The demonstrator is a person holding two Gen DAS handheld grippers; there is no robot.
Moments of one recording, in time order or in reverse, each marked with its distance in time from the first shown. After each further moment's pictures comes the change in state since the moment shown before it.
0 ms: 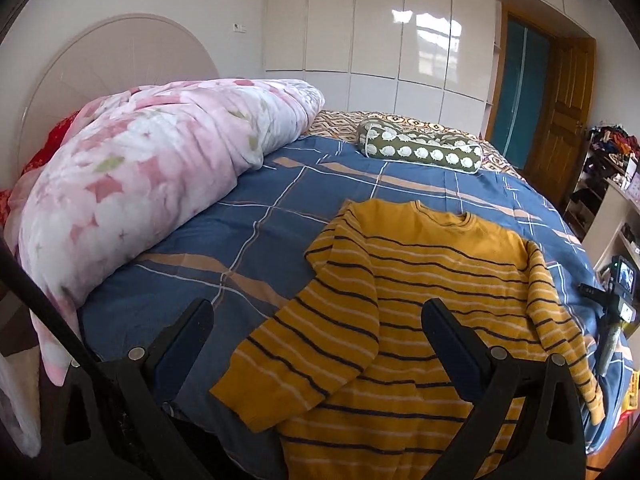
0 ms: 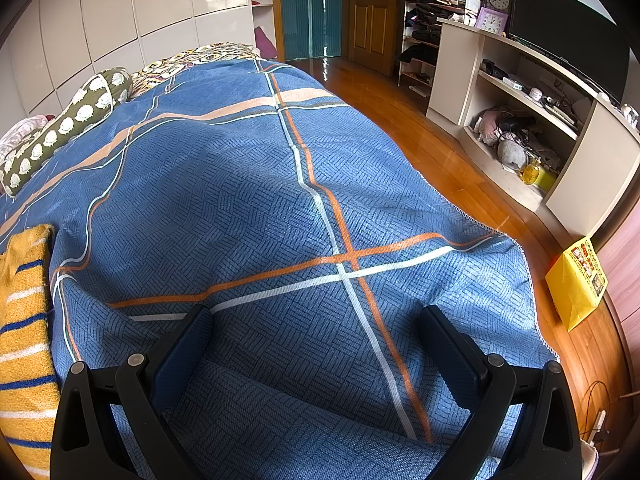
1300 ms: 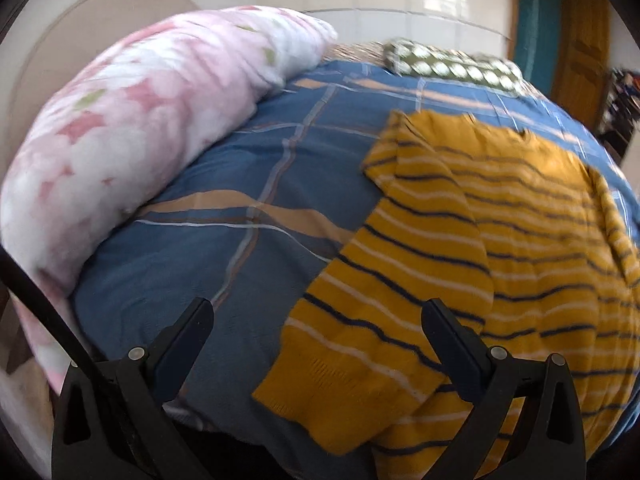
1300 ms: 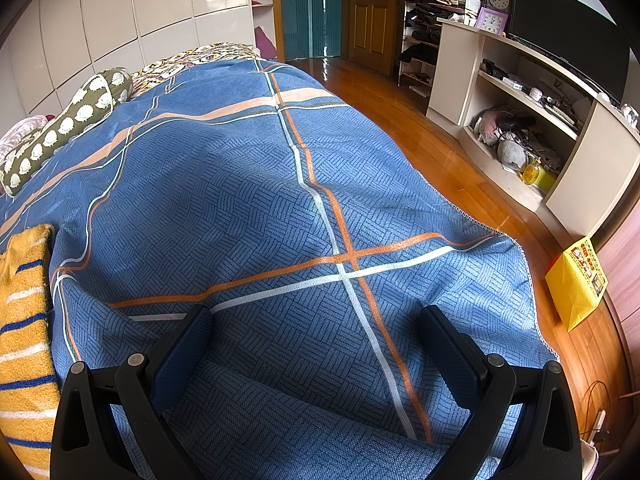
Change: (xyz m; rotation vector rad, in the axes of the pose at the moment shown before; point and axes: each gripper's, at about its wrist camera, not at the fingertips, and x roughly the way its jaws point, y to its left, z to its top) left arm 0.104 0.052 -0.045 0.118 0.220 0.068; right arm 0.000 0.000 0.000 0.000 0.000 0.000
